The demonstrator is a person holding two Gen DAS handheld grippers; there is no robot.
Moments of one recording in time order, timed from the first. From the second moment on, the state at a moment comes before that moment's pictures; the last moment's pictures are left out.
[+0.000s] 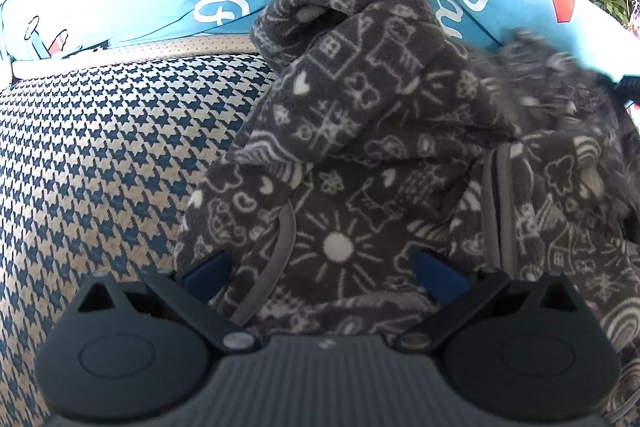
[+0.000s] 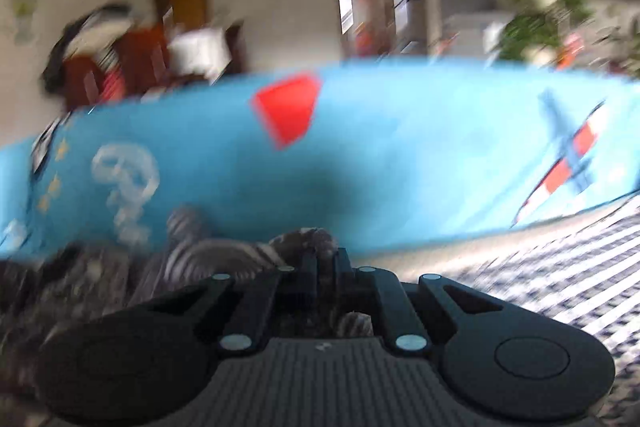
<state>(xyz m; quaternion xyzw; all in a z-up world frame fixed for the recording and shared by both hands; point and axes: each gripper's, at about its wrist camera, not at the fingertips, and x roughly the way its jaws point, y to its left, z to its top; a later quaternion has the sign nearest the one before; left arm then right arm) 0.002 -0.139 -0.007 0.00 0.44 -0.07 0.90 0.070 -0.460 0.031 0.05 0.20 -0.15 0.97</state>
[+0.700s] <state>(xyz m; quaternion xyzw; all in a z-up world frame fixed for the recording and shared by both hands) 0.011 -0.134 0.008 -0.01 0.42 -0.07 0.91 0.038 -0.458 0.054 0.14 0.26 -0.17 0.94</state>
